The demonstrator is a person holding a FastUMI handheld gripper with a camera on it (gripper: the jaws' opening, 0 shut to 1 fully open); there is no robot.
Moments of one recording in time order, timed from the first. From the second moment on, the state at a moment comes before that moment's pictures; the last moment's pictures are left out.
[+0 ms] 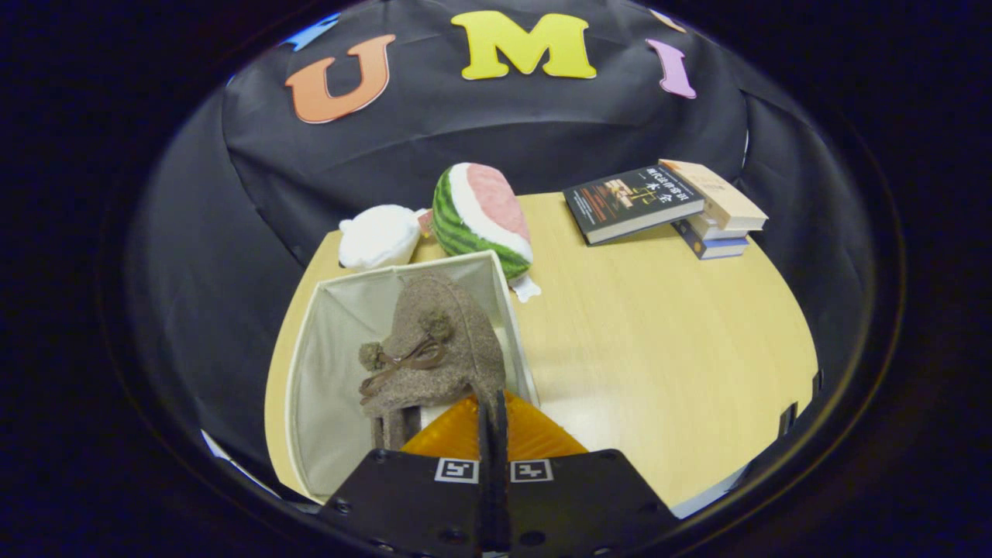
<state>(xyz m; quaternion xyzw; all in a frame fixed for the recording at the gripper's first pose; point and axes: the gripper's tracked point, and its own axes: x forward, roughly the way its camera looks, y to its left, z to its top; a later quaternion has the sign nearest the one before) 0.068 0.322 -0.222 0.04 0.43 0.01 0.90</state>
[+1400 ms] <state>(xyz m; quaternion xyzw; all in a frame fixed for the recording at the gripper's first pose) 0.059 0.342 -0.195 -0.03 0.38 0.04 0.92</state>
